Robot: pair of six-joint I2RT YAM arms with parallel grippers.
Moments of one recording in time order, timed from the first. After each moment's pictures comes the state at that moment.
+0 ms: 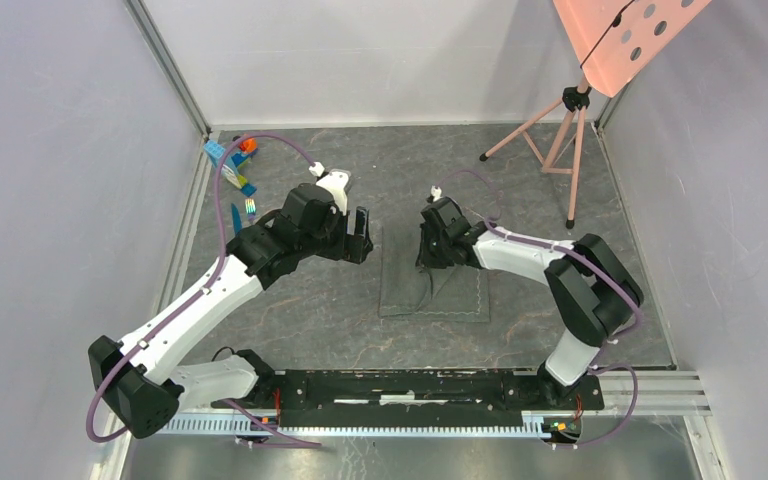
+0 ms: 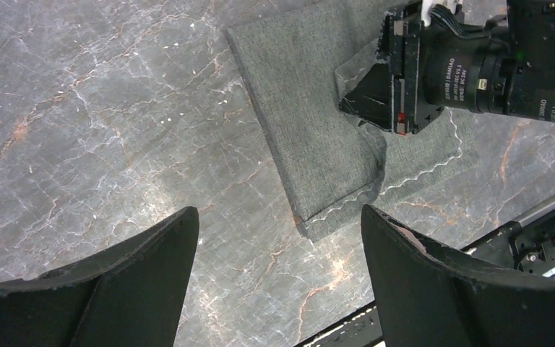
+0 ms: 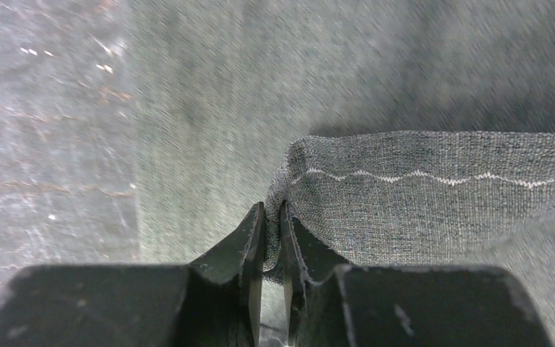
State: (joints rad) left arm -0.68 1.13 1.09 -0.64 -0.07 -0.35; right arm 0.67 1.68 0.95 -0.23 0.03 0.67
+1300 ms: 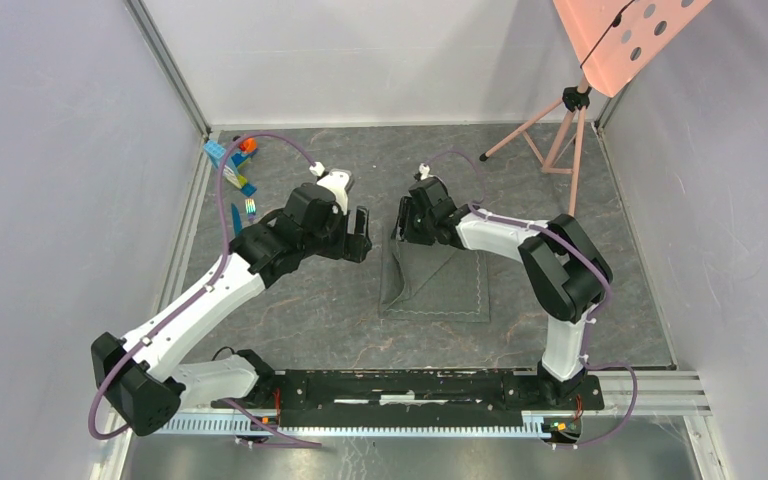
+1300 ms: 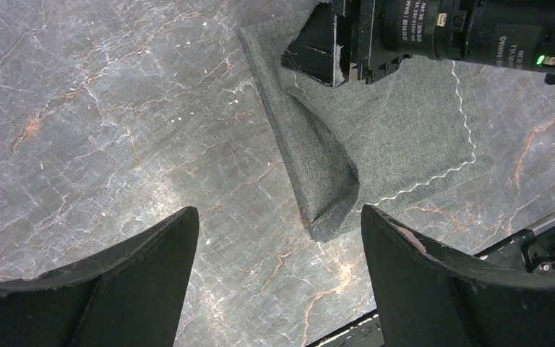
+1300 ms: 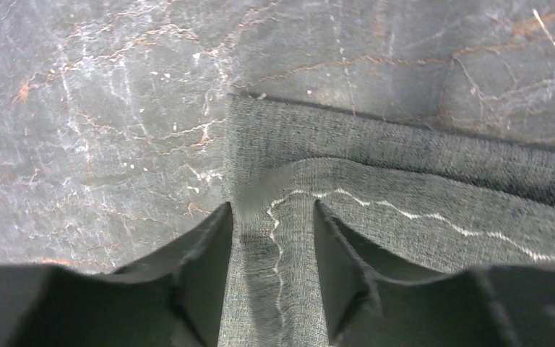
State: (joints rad) left arm -0.68 1.14 1.09 -0.64 -0.10 -0.35; right arm 0.65 1.89 1.18 -0.11 0.02 0.69
